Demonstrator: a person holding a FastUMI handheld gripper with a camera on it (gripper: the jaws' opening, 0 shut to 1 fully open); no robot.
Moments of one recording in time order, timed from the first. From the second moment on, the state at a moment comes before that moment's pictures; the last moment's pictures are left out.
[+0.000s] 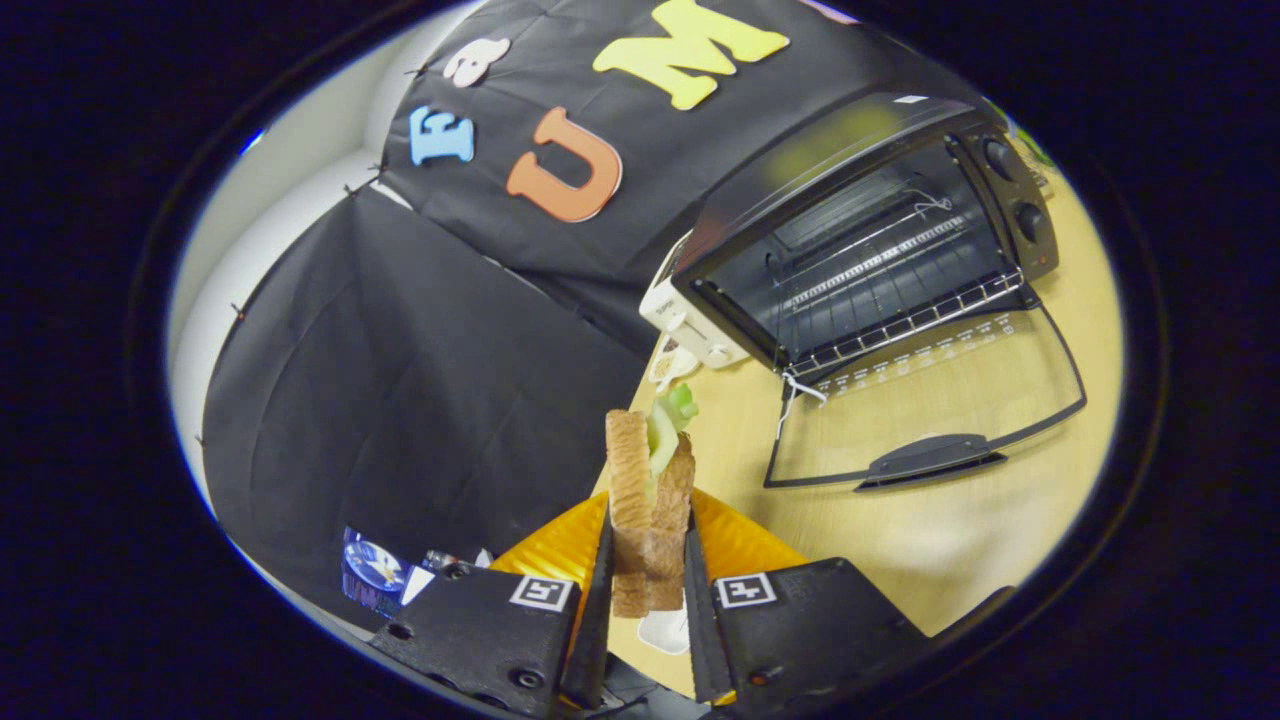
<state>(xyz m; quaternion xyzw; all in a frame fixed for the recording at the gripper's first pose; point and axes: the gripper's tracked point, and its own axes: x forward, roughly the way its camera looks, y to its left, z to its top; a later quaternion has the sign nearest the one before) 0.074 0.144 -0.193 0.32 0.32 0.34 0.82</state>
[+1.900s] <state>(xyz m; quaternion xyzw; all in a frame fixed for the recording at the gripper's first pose) 0.330 0.049 -0.240 0.49 0.14 -0.04 0.86</state>
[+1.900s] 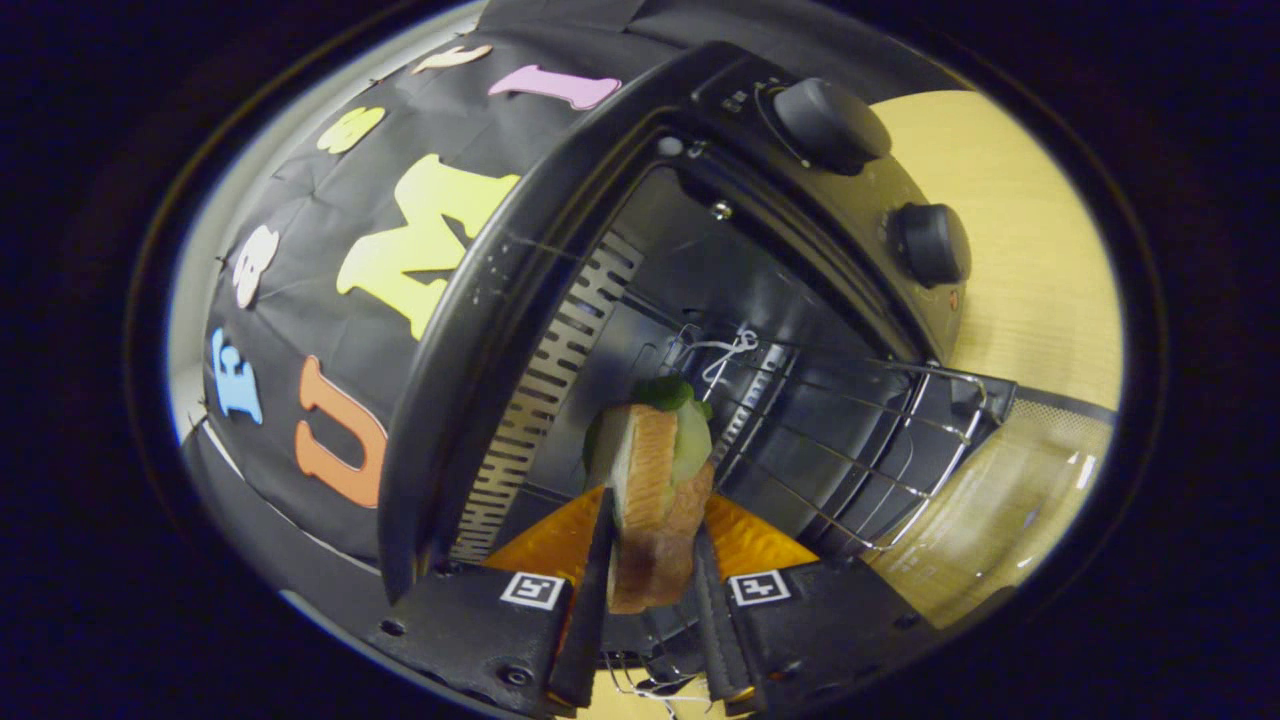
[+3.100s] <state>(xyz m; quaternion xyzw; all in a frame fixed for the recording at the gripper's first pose) 0.304 0.040 -0.240 0.12 0.19 -0.02 0.97</state>
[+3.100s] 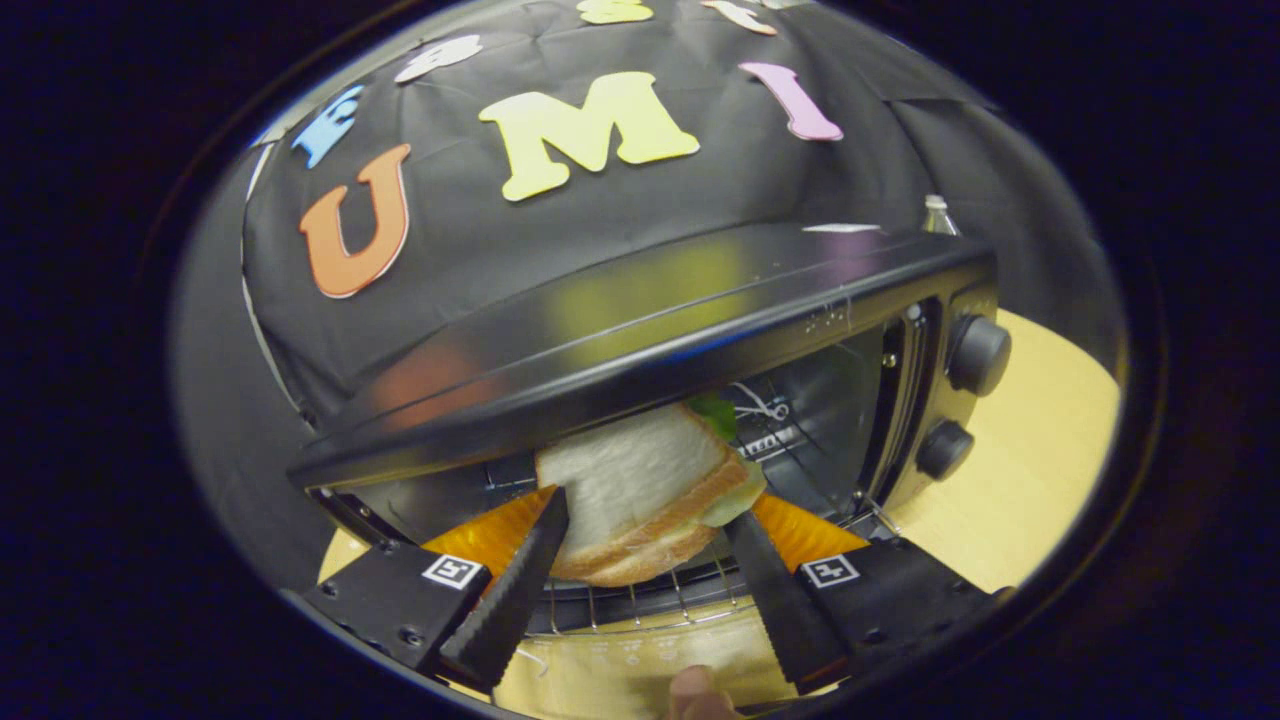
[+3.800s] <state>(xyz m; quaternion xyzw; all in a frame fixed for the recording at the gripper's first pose) 0.245 0.043 -0.227 0.15 0.18 0.04 0.97</state>
